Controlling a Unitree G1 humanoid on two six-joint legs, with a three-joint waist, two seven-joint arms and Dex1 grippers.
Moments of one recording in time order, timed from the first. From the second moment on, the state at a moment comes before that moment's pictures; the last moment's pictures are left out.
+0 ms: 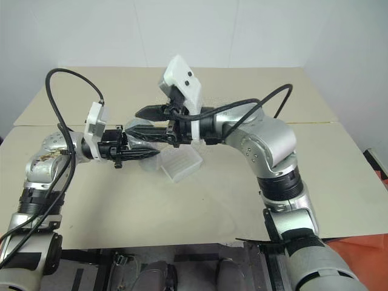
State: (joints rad) left arm -0.68 0.63 0.02 0.20 -0.53 0.36 -1.39; right arm -1.00 -0.35 0.18 -0.24 0.60 0.88 0.80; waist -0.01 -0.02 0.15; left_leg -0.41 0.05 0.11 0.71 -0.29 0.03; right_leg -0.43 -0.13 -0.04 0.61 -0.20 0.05
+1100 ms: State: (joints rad) left arm -0.68 0.65 0.03 0.18 -0.54 0.37 -1.40; right arm -0.97 -0.26 0.22 -0.16 0.48 0.83 0.76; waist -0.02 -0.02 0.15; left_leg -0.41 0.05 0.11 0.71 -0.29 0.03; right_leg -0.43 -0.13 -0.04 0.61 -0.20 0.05
